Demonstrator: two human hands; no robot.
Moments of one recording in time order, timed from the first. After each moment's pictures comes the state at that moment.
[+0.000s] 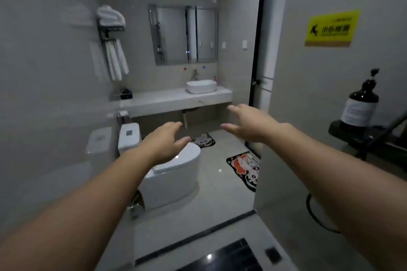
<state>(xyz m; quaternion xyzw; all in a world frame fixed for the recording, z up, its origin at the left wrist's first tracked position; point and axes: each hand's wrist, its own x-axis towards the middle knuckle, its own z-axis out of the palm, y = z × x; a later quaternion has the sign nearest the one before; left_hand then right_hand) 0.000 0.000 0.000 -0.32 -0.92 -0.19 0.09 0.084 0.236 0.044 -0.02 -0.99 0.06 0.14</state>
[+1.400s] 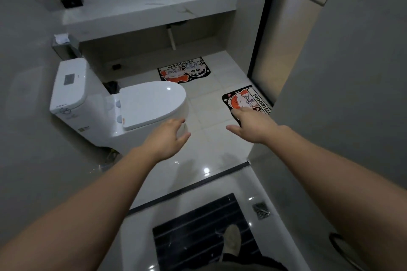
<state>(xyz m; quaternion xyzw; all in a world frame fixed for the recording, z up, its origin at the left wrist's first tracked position) -0.319 0.249 -0.212 -0.28 -0.93 -0.20 -0.10 -0.254 0.501 -0.196 -0.05 -0.99 0.10 -0.09</state>
